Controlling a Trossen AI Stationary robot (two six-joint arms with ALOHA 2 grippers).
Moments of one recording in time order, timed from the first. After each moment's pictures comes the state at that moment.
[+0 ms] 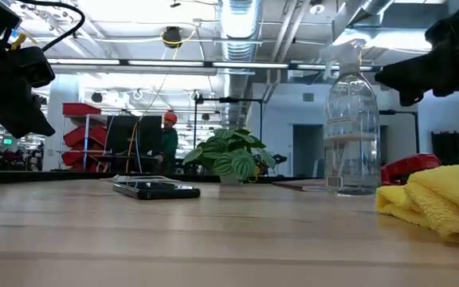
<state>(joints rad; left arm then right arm) -0.15 0.01 0.21 -0.83 -0.20 -0.55 0.03 0.04 0.01 0.04 0.11 0.03</state>
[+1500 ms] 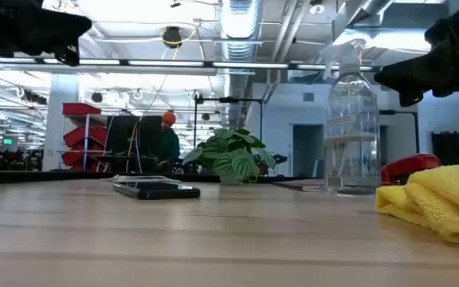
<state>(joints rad) -0.16 0.00 0.04 0.14 -0.12 0.13 0.03 0.04 0.01 0.04 0.11 0.03</state>
